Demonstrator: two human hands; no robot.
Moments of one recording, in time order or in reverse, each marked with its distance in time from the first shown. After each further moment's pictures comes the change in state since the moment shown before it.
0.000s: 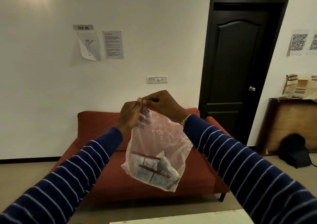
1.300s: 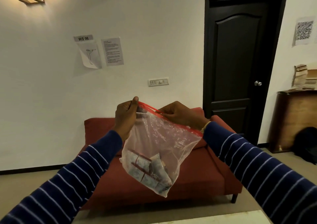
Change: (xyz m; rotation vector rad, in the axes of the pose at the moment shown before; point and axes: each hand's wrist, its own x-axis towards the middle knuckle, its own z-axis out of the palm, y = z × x) left_hand -0.004 0.026 0.028 -0.073 0.168 -0.043; right_hand -0.046 0.031 -0.070 -0.207 -0.193 0.116
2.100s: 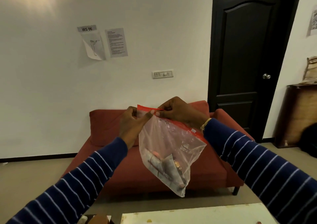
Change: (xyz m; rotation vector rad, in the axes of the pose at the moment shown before) left_hand -0.034 -0.038 0.000 0.261 0.061 -0.017; right_hand -0.004 -0.009 0.020 0.155 0.038 0.121
